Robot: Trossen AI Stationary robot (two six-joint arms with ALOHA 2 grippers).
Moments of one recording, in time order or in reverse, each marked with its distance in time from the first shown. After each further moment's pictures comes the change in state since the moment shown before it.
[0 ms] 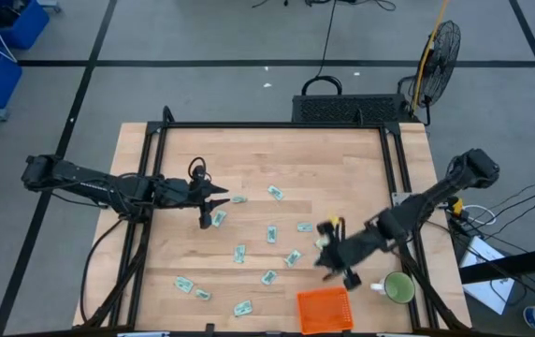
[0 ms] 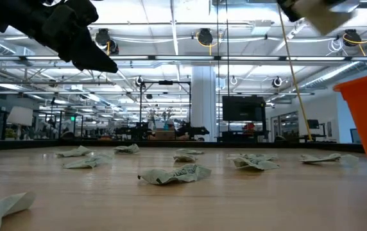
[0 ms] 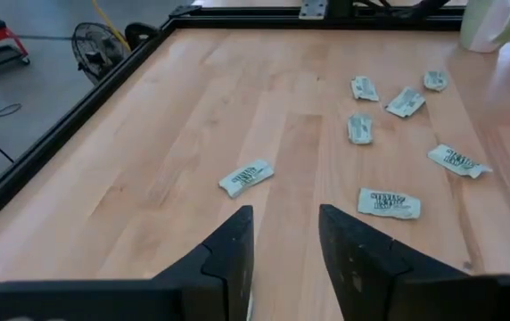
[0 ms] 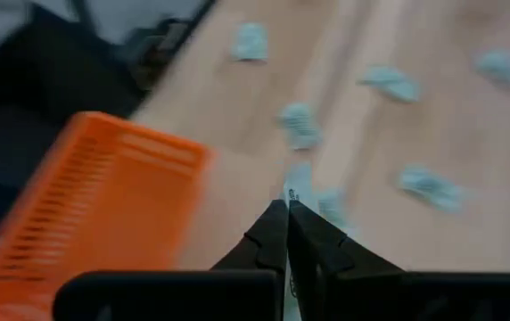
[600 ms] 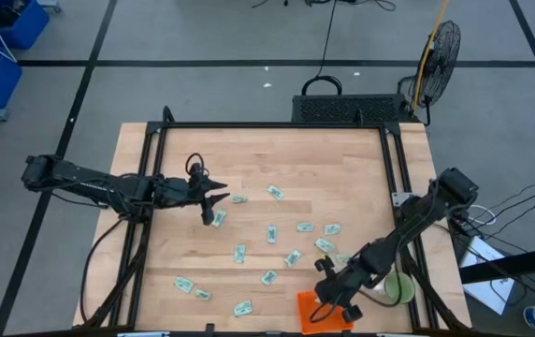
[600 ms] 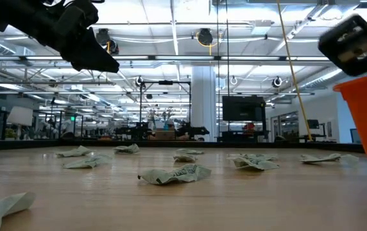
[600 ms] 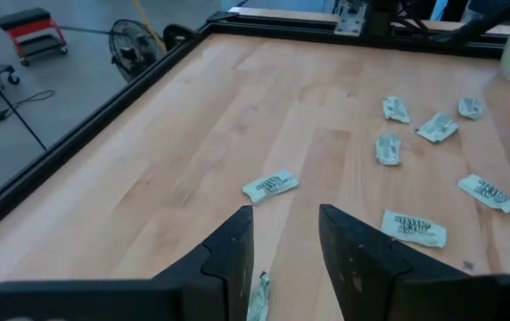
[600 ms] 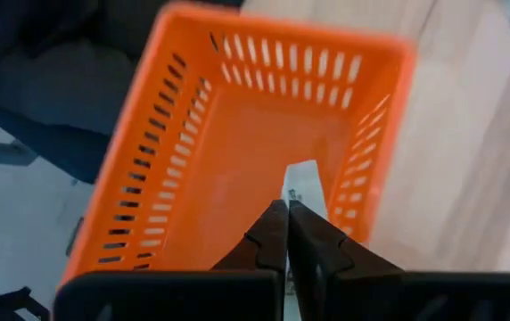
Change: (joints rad) left arm 0.001 0.000 0.000 0.017 -0.082 -0.077; right arm 0.128 0.312 0.016 0.112 -0.148 0.261
